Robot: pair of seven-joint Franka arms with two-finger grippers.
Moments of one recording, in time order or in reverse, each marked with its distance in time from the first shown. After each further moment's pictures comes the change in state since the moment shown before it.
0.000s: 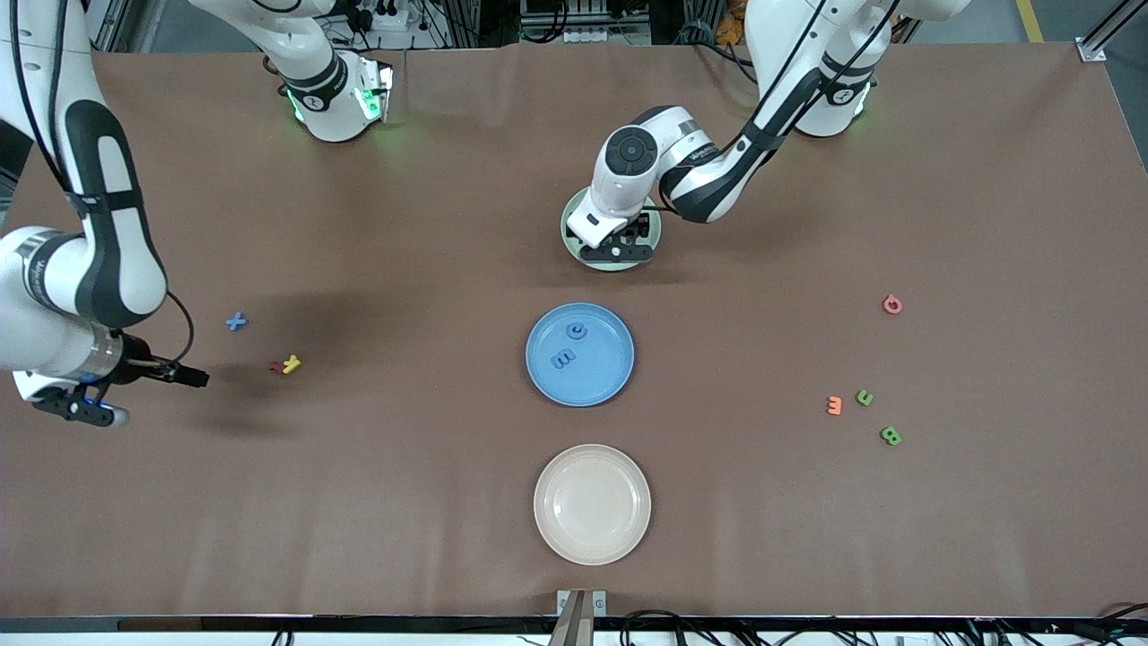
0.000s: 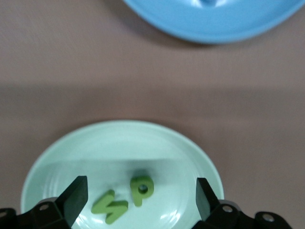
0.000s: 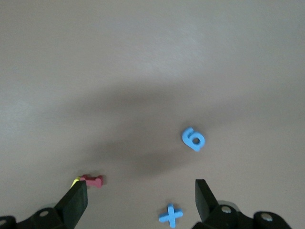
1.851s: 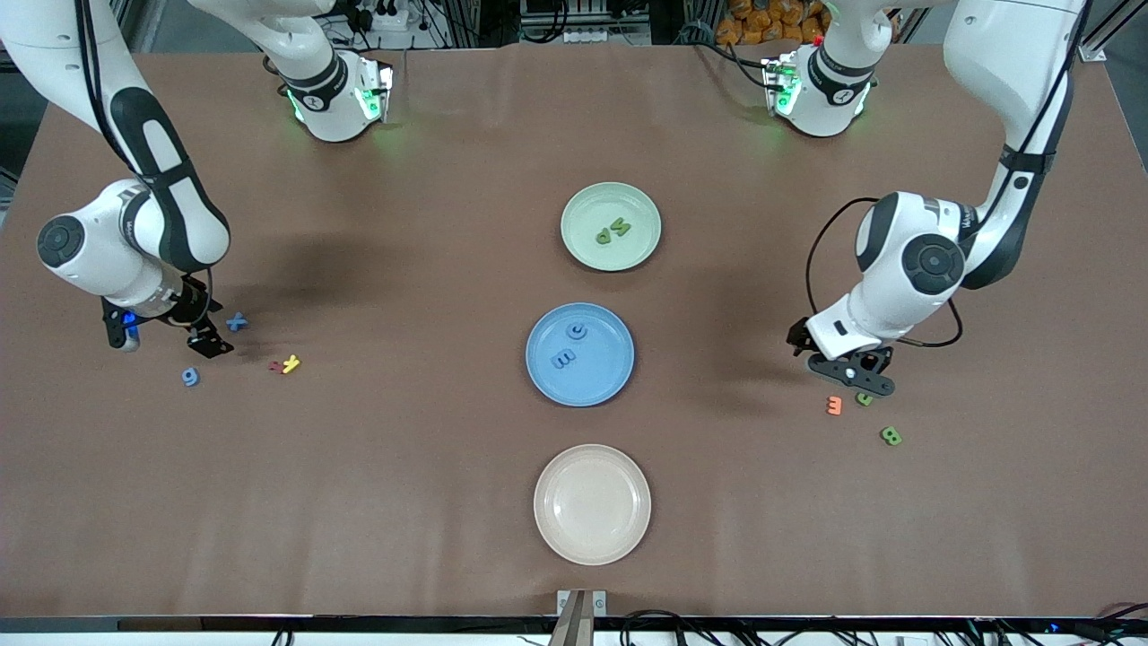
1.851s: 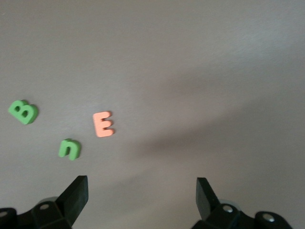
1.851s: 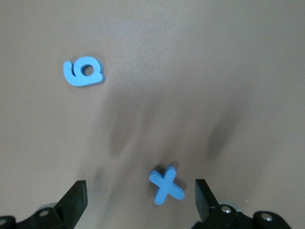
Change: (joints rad) left arm 0.439 -0.130 0.280 0.018 0.049 -0.039 1.081; right arm 0.024 -0.112 -0.037 -0.509 0.091 0.476 0.712
